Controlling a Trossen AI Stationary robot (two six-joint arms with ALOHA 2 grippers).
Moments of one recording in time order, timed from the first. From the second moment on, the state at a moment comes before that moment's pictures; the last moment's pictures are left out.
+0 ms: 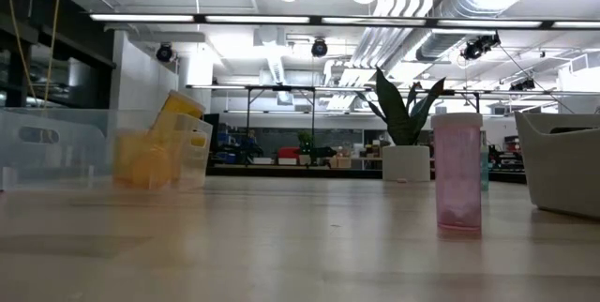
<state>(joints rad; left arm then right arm) -0.50 1.05 0.89 -0.62 0.11 0.11 -0.03 0.98 1.13 -0.39 0.50 0.11</state>
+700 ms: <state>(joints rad) -0.79 1.50 0.89 -0.42 -0.18 -0.33 -0.03 1.00 1.13 -0.50 0.50 0.10</state>
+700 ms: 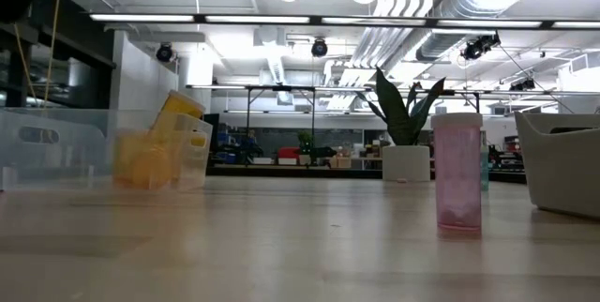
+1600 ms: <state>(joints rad) -0.82 1.56 0.89 -0.48 -0.18 -0.38 -0.03 1.00 1.13 -0.52 0.51 0.10</state>
